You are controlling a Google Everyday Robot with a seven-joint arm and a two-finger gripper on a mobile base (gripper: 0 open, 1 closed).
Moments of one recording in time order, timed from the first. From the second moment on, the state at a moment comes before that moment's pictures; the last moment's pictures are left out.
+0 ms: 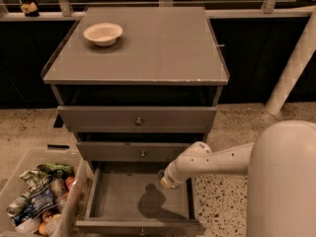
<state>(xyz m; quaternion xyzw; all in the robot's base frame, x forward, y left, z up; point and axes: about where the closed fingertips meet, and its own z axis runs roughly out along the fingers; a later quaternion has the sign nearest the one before) 0.553 -0.058 0.390 -0.39 0.90 0.11 0.16</state>
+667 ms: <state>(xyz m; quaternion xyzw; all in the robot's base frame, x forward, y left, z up) 0.536 -0.039 0.264 -0.35 0.92 0.14 0.11</state>
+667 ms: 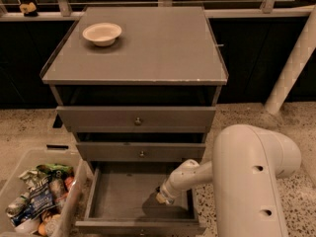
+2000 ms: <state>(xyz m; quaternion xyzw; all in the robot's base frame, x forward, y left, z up) 0.548 -0.029 0.187 -0.34 0.93 0.16 0.06</state>
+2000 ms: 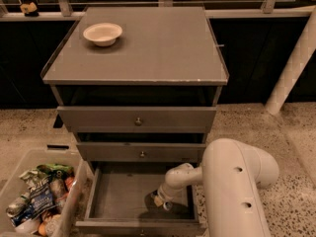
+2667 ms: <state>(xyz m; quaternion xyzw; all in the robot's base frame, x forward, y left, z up) 0.548 -0.029 0.187 -0.34 0.93 0.16 0.06</state>
